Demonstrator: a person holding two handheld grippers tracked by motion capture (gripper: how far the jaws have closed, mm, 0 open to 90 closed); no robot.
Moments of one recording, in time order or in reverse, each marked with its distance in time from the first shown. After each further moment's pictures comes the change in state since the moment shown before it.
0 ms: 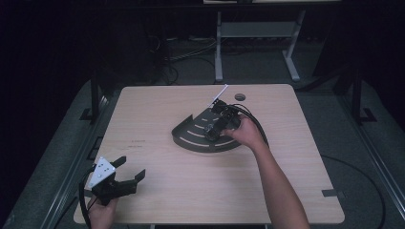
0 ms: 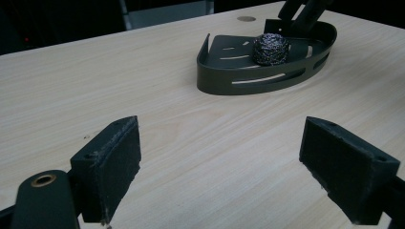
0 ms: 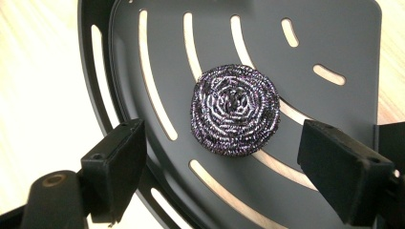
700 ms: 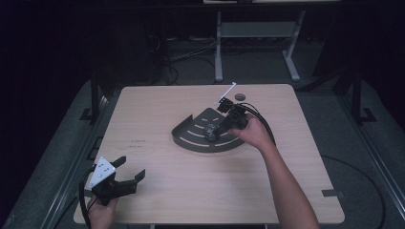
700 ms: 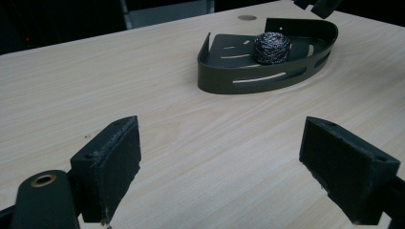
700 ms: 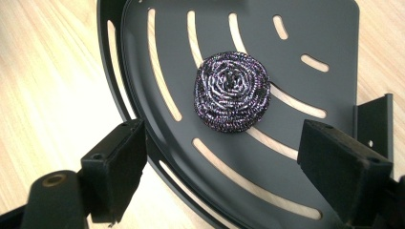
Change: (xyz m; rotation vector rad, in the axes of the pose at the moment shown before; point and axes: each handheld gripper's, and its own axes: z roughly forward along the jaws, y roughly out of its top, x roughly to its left) left arm 0.000 0.000 0.001 0.002 0.000 0.000; right arm 0.001 -0.014 -0.025 -0.031 0.000 0.001
